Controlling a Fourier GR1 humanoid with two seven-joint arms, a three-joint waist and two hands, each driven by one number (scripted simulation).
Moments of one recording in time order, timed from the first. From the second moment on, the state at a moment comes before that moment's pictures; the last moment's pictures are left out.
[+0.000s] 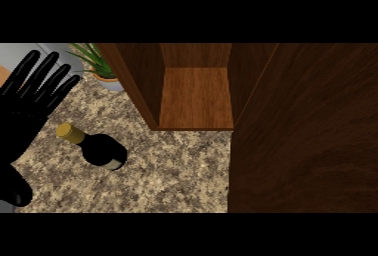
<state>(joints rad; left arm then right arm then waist) -0.24 0.27 0.20 -1.83 0.80 -0.33 0.39 0.13 -0.11 0.01 -2.37 -0.27 0.21 0.35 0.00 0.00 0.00</state>
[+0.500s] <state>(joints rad) -0.23 0.30 0.25 -1.76 0.76 -0.35 0.38 0.09 -0.12 -0.03 -2.38 -0.30 0.22 0.40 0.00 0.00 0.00</state>
